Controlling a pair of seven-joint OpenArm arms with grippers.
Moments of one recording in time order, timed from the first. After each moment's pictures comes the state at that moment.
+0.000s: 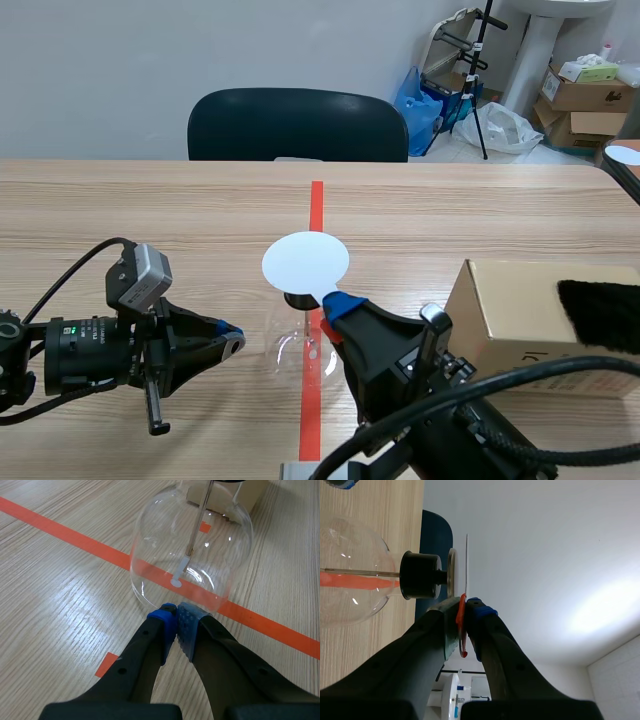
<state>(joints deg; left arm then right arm) -11.8 -34.3 44.5 55.6 -10.6 -42.5 -33.1 -20.0 30.6 -42.9 93.3 -86.5 -32.9 -7.2</state>
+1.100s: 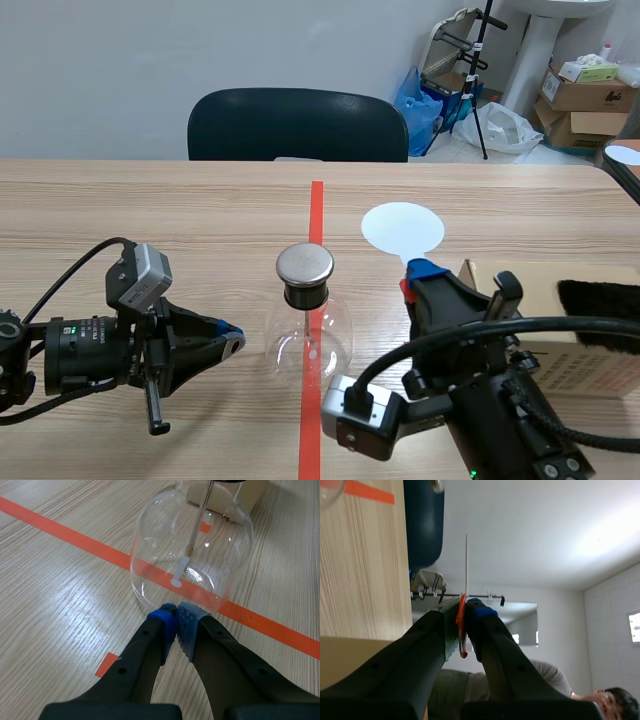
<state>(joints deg) -11.8 -34.3 44.5 55.6 -10.6 -42.5 -33.1 -20.0 30.6 -42.9 93.3 -86.5 -32.9 -29.6</state>
